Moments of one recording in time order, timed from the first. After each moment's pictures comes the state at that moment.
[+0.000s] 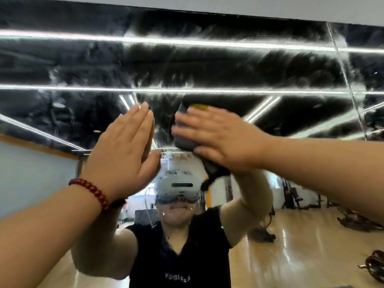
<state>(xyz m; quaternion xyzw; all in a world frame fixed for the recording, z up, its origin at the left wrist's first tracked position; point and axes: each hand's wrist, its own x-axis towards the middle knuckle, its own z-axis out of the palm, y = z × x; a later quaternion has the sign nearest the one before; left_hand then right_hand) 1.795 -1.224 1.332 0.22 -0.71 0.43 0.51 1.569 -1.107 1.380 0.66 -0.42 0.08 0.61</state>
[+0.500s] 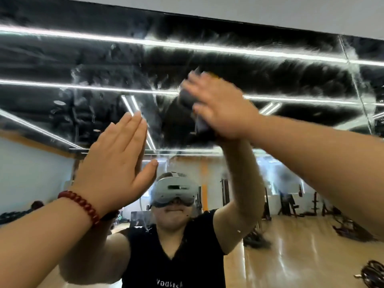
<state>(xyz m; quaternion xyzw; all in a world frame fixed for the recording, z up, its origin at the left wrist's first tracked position) 1.831 -1.242 1.316 0.25 -0.71 0.41 0.51 1.616 -1.126 1.434 0.62 -0.45 0.21 0.61</state>
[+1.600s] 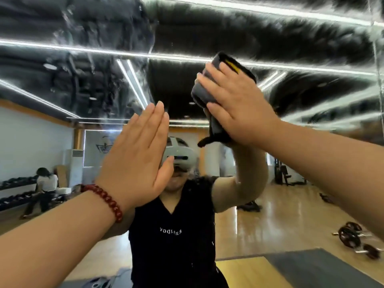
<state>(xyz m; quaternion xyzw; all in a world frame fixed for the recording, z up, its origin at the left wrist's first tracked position) 1.809 -1.232 1.252 0.18 -0.74 0.41 0.51 1.596 -1.130 1.351 0.59 -0.47 0.20 0.63</state>
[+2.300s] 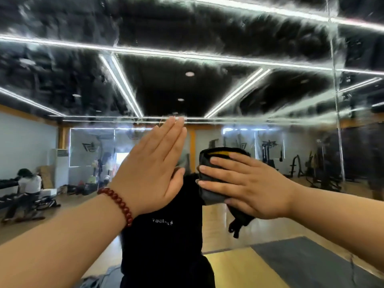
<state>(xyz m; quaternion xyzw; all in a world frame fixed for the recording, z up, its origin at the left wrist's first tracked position) 1.751 -1.199 1.235 0.13 -0.76 0.44 0.46 1.509 -1.072 1.221 0.70 -0.39 -0.01 0.59</state>
